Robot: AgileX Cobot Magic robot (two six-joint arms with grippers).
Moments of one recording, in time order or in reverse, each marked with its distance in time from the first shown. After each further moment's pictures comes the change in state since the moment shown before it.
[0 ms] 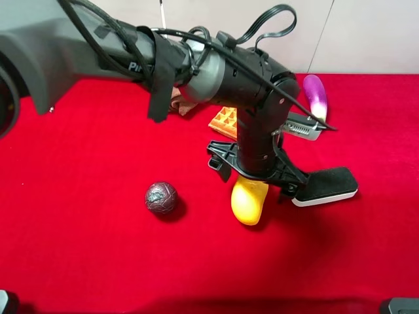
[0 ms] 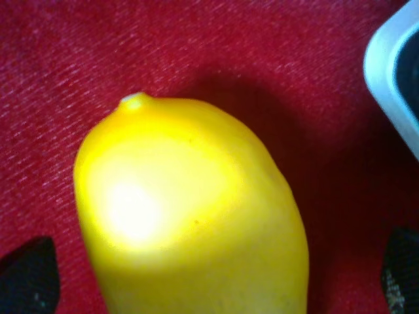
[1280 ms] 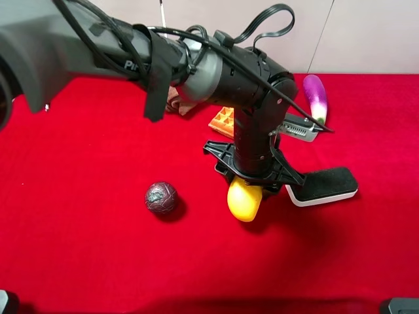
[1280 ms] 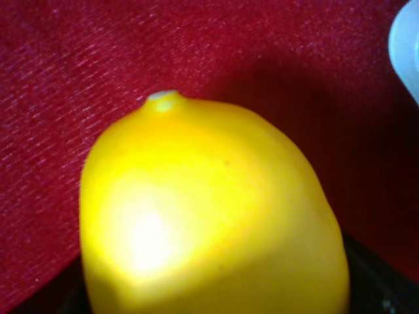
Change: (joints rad) left arm 0.001 -0.007 0.029 0.010 0.002 0.000; right arm 0.000 0.000 0.000 0.000 0.000 0.000
